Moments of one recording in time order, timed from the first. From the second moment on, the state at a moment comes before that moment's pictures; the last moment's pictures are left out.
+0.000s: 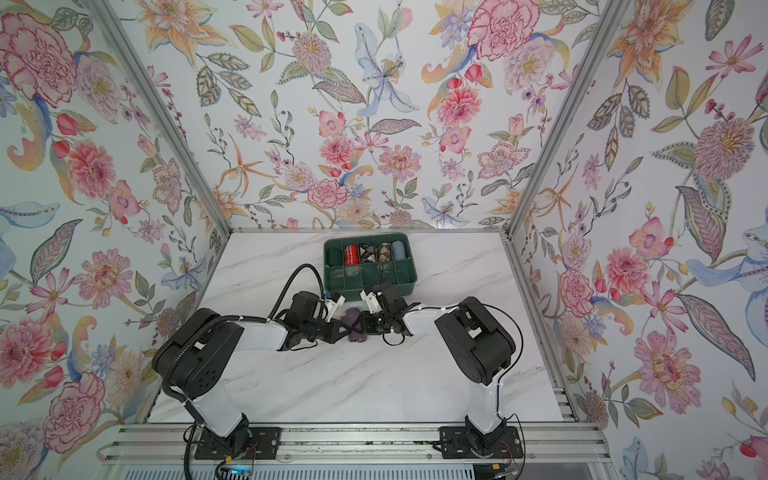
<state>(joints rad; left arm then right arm) -0.51 1.73 0.67 0.26 0.54 -0.31 0.69 1.89 0.98 0.04 -0.47 0.54</state>
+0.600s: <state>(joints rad) -0.51 1.46 0.68 0.17 0.44 -0.30 0.72 1.77 0.90 -0.05 -0.44 0.51</state>
